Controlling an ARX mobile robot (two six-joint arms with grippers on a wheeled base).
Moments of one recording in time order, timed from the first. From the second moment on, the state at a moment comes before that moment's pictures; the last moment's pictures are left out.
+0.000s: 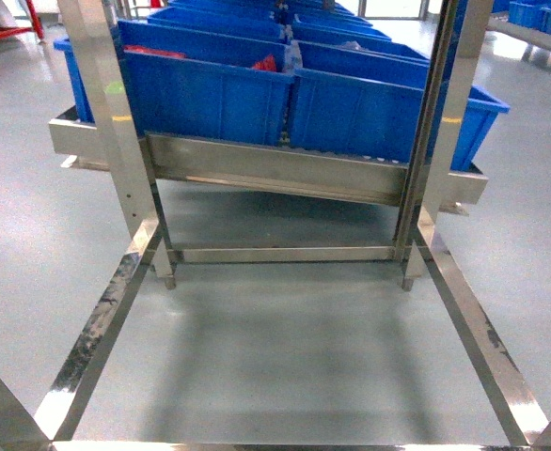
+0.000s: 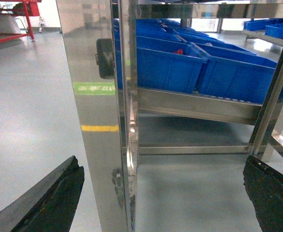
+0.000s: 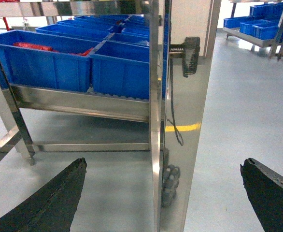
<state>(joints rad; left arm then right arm) 0.00 0.01 0.01 0.00 0.00 0.00 0.00 0.00 0.01 -0.01 0.00 0.00</state>
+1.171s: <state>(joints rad) 0.00 0.01 0.01 -0.01 0.00 0.00 0.00 0.00 0.01 -0.01 0.00 0.00</state>
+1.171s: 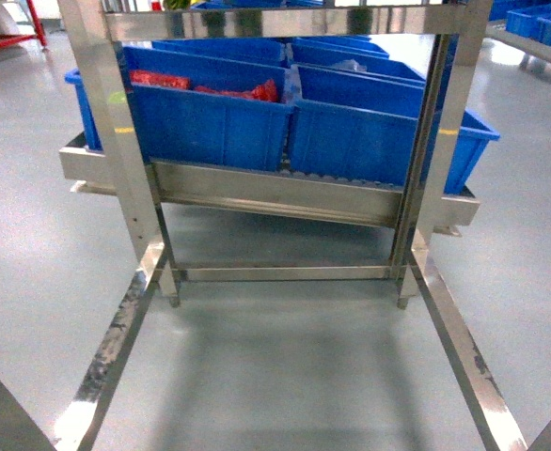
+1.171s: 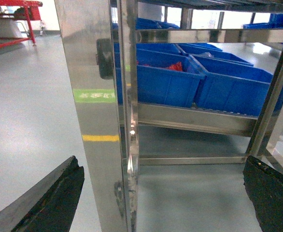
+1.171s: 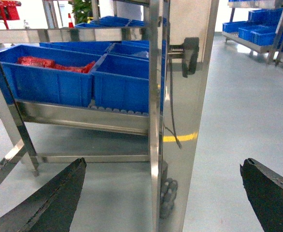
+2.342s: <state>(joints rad) 0.00 0.01 0.01 0.00 0.00 0.00 0.00 0.00 0.01 -0.01 0.00 0.00</state>
